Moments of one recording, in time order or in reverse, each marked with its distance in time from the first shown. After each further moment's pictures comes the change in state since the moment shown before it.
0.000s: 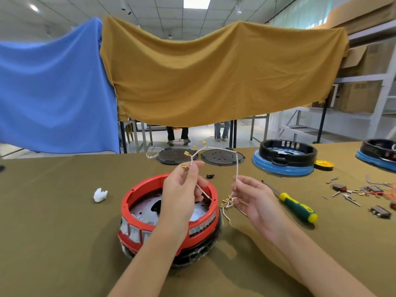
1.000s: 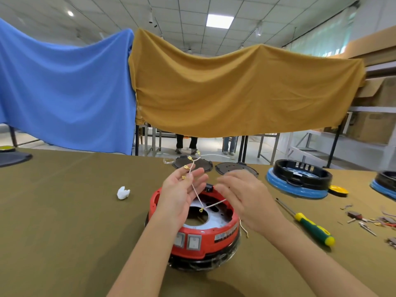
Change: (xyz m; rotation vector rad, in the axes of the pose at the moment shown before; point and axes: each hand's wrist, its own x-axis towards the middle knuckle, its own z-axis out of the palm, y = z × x) left_hand 0.029 0.005 -0.056 -0.499 0.080 -0.230; right_hand -0.014 -0.030 0.077 -1.386 -0.202 -0.980
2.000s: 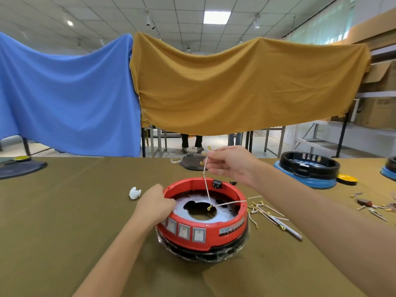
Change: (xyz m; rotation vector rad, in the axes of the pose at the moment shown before) left_hand -0.006 0.038 -0.068 1.392 0.125 -0.094; right_hand 0.083 -0.012 0.002 1.233 -0.200 0.926
